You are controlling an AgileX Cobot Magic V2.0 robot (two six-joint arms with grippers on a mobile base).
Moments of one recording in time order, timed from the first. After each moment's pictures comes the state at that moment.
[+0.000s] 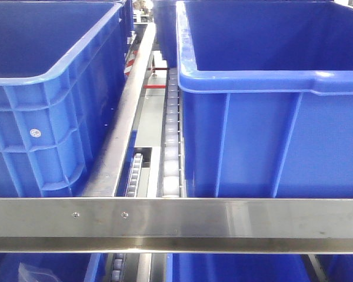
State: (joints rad) left arm -0.10 -0.01 0.01 -0.09 0.00 0.14; right arm 0.04 0.60 -0.53 0.06 0.30 0.05
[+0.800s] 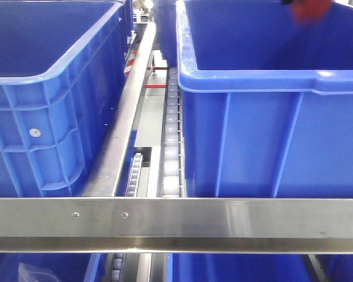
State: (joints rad) left arm -0.10 -0.01 0.01 -0.09 0.00 0.14; right arm 0.21 1.43 -1.13 0.01 0.21 -0.05
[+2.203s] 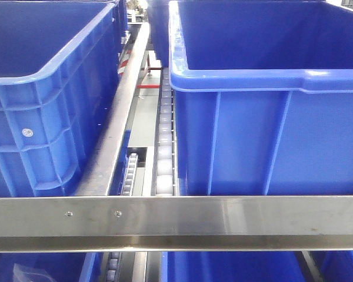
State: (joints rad) left arm -0.10 -0.01 0.01 -0.09 0.00 0.14; right arm 0.12 0.50 -0.25 0.01 0.04 -0.05
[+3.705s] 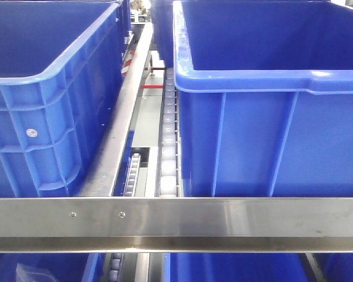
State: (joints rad) left arm -0.10 -0.01 0.01 -0.09 0.00 0.14; right arm -0.02 -0.01 0.03 0.00 0.09 -0.01
